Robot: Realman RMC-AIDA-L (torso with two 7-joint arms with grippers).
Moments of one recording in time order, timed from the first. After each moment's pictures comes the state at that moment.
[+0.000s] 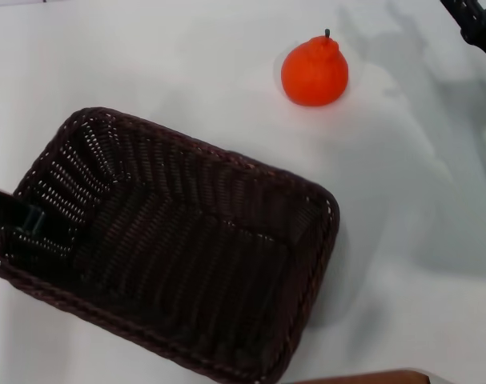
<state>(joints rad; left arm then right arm) -0.33 -2.16 -1.86 -1.64 2.74 -1.71 0.51 0.43 2.10 2.11 0.09 -0.56 1.42 0.74</state>
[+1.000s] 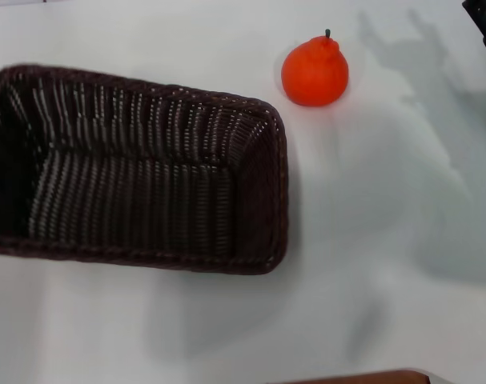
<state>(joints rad) -0.18 -2.17 -2.02 -1.90 2.60 -1.71 0.17 0.39 2.09 2.12 0.09 -0.53 1.44 0.75</state>
